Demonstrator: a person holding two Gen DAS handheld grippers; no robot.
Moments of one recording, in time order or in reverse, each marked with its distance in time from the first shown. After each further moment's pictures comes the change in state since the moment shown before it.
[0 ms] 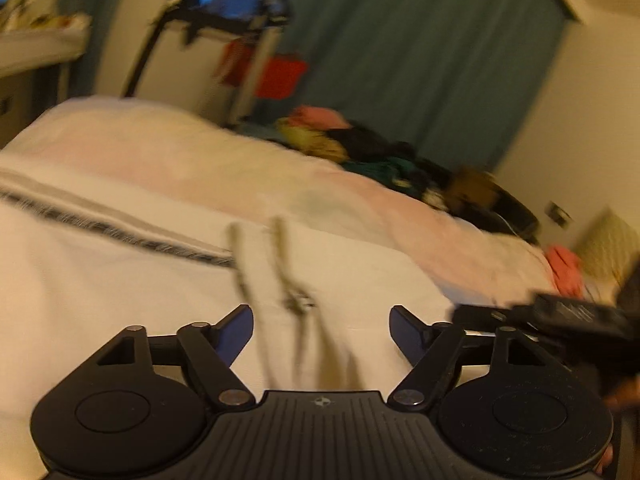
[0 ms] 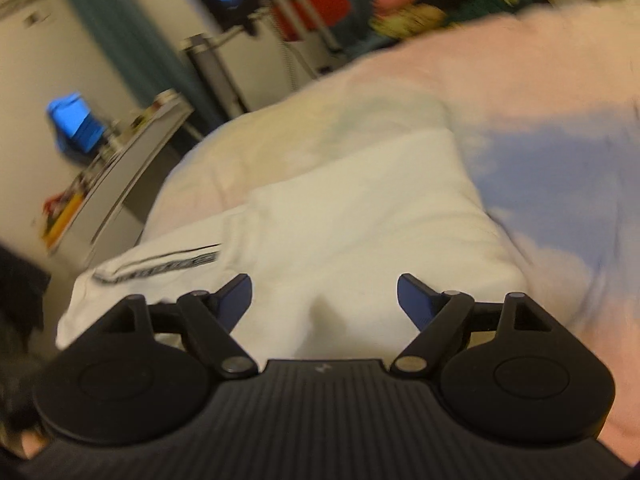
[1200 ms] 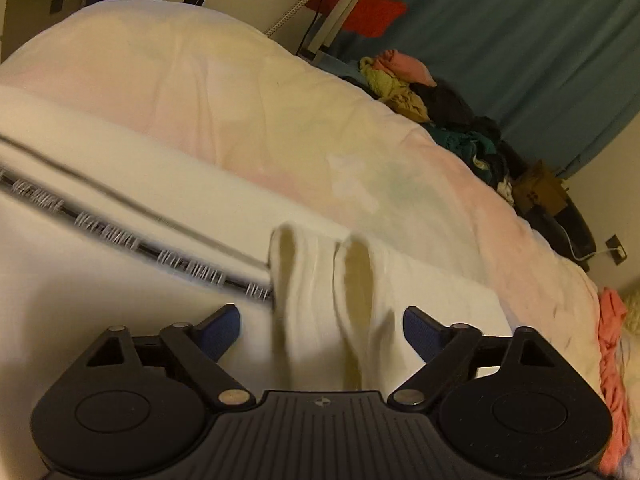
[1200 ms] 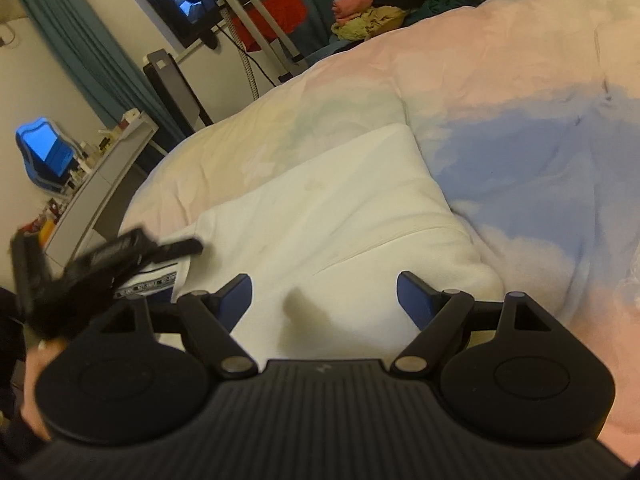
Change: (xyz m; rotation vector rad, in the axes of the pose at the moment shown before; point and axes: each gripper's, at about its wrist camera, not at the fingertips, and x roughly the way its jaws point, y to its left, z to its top) left arm 0.134 0.087 0.070 -0.301 0.210 0.129; right arm 0.013 0.001 -0.015 0.005 -0.042 -0.082
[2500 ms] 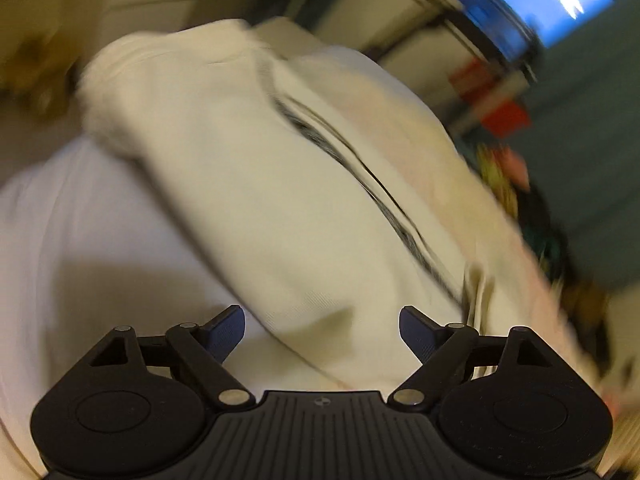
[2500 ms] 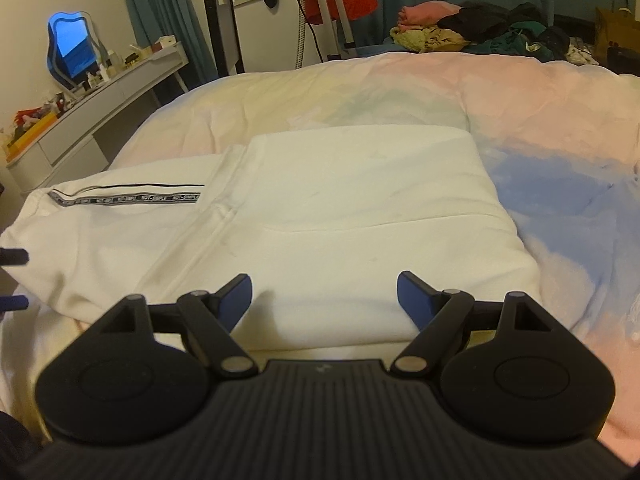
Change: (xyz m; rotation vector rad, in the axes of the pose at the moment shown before) left arm -0.237 0.171 -0.067 -0.458 -0.125 0.159; right arm 0.005 0.059 -0.039 -0.321 0.020 -0.069
